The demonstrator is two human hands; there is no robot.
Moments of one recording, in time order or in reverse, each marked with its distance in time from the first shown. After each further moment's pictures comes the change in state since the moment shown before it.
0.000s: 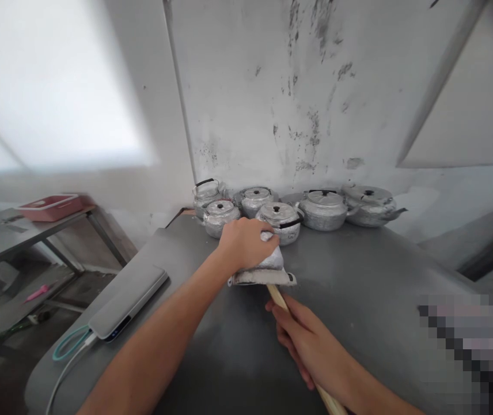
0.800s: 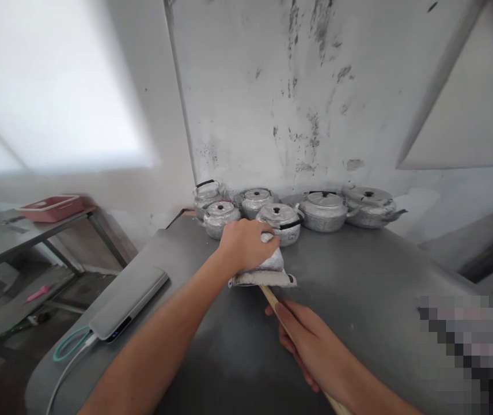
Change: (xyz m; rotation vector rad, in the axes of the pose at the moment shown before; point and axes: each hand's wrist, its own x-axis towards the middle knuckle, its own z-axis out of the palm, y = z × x) left_hand 0.000 -0.002 0.003 -0.008 0.012 0.008; right_hand -0.003 -0.003 -0.002 -0.076 0.037 0.032
